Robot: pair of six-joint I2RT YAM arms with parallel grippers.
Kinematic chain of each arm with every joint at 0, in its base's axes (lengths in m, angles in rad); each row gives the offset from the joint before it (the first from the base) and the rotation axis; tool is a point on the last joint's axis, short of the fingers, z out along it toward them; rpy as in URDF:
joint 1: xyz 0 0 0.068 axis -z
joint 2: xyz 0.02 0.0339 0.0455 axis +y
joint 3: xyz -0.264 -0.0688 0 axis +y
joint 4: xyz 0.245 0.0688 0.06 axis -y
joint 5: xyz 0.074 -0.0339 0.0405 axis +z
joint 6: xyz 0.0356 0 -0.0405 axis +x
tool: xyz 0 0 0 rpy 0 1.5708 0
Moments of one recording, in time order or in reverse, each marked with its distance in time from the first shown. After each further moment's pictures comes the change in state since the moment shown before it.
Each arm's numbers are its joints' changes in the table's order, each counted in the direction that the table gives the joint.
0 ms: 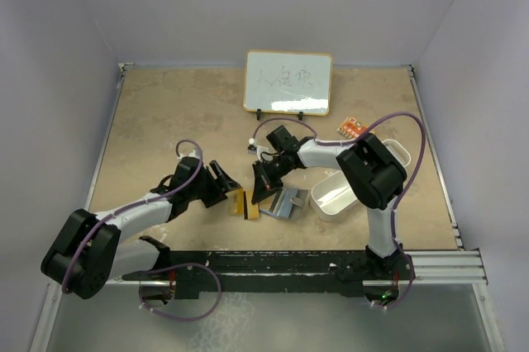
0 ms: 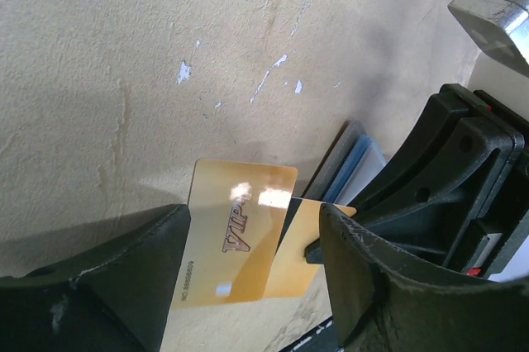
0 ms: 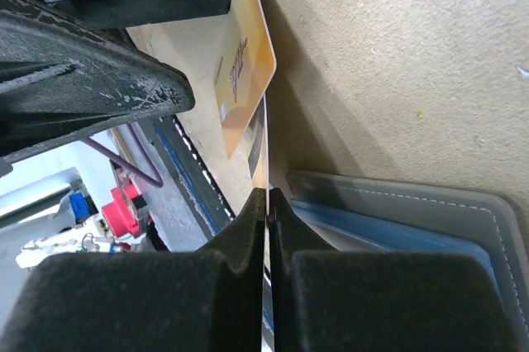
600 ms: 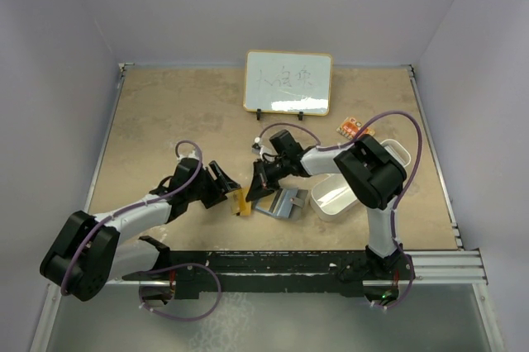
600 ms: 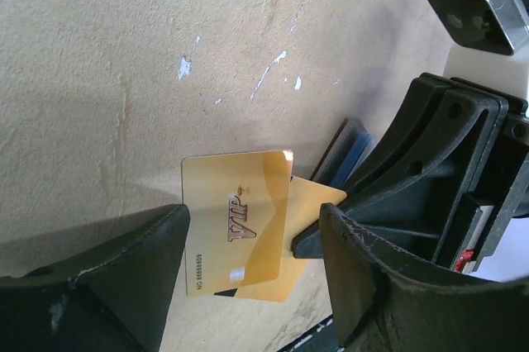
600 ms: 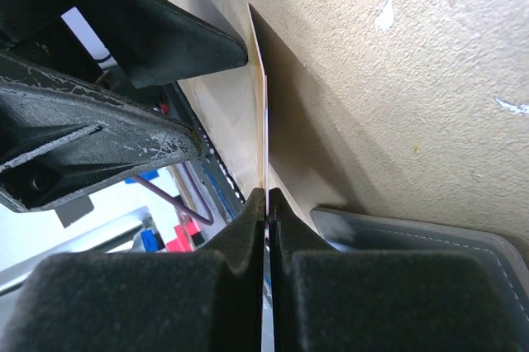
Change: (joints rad) left arm 0.002 -0.021 0.013 0.007 -0.001 -0.002; right arm 0.000 0.002 0.114 0.327 0.028 0.307
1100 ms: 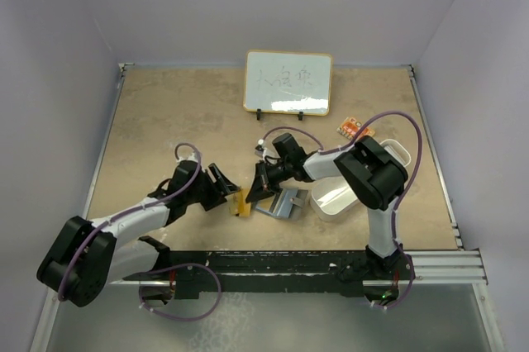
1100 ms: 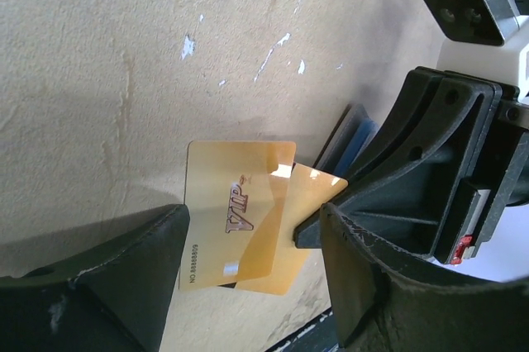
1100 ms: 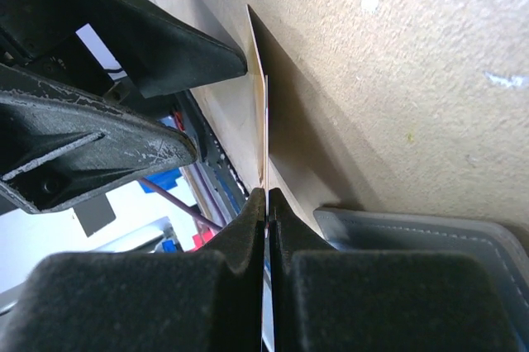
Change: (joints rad) left arm 0.005 -0.036 0.018 -0.014 -0.008 0.000; right arm 0.000 -0.007 0.077 0.153 0.002 0.132
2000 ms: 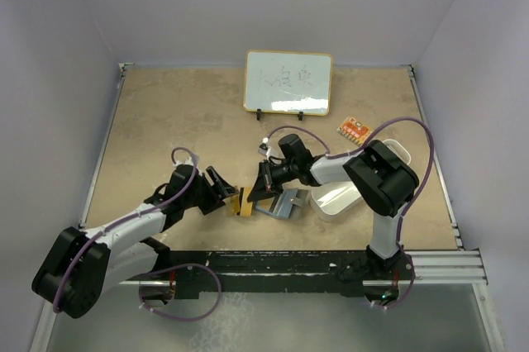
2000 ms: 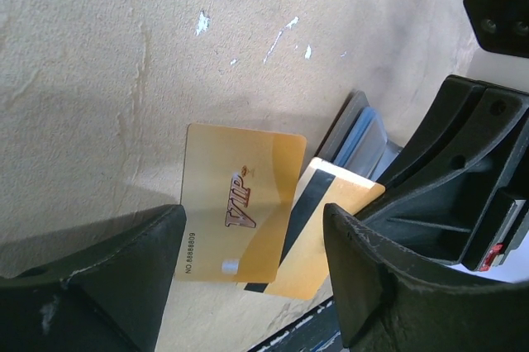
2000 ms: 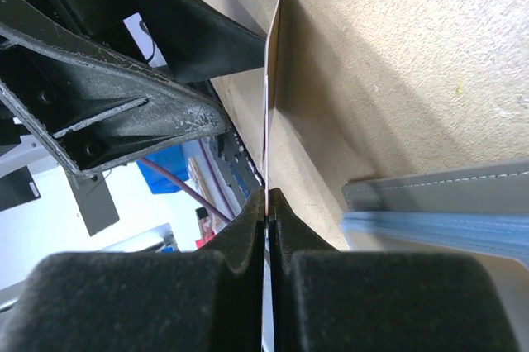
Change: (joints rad) left arm 0.001 -0.076 0.048 -0.021 -0.002 -0.029; right arm 0.007 -0.095 0.096 0.093 0.000 0.043
